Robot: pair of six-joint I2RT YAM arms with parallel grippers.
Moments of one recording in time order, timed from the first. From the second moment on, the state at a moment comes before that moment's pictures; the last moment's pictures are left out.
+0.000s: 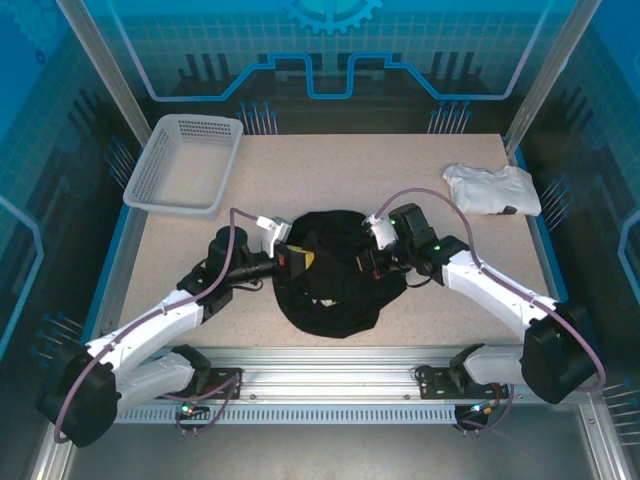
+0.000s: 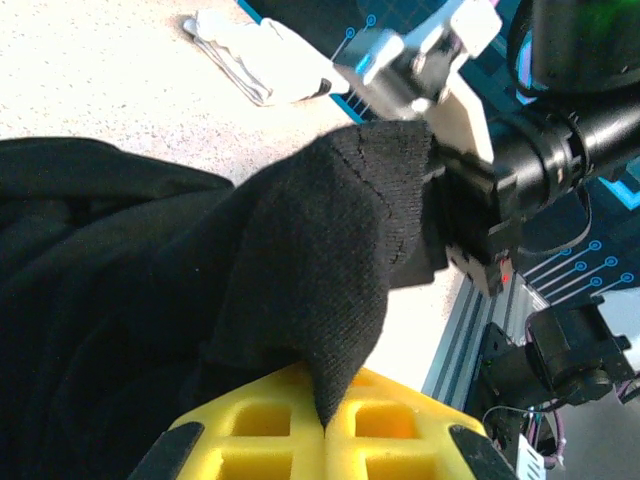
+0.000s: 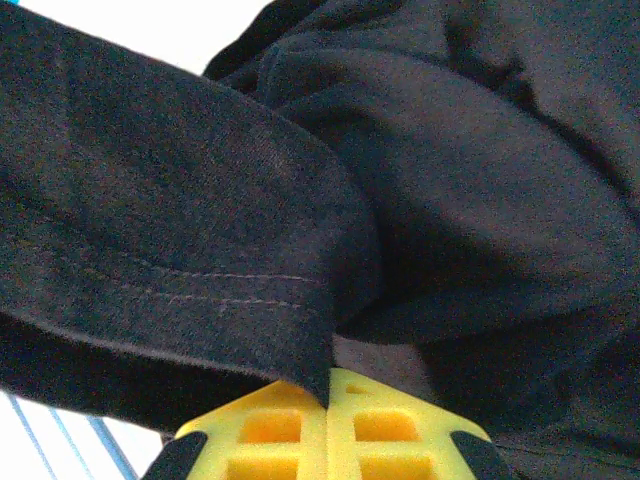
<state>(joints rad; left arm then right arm) -0.51 1.03 0.53 0.18 0.57 -0.43 0.51 1.26 0.85 -0.45 -0.37 0.18</state>
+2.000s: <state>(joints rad) -0.88 1.31 0.60 -0.11 0.47 -0.62 0.43 1.18 0.77 -0.69 -0.38 0.21</state>
